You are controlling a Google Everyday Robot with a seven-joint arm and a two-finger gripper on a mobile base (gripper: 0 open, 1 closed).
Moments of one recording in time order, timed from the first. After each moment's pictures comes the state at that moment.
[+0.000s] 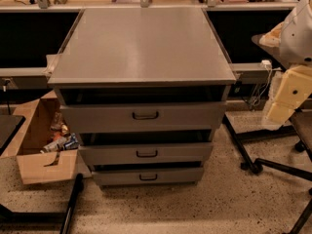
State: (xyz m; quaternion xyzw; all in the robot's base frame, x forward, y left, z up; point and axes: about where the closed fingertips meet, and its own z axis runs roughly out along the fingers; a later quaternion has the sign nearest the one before) arm 0.438 -0.216 0.980 -0.60 0.78 -0.04 0.17
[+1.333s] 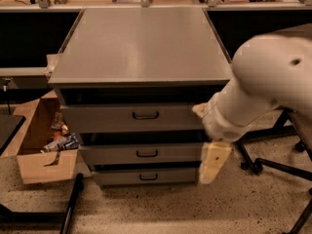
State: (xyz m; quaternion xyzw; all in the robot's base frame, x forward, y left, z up) arm 0.438 -0.127 0.803 -0.68 0.72 0.04 0.16
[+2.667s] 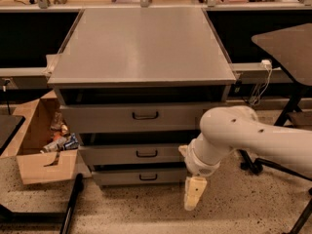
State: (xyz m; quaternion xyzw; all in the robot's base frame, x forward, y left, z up) arm 0.437 -0.102 0.626 -0.69 0.71 0.10 0.11
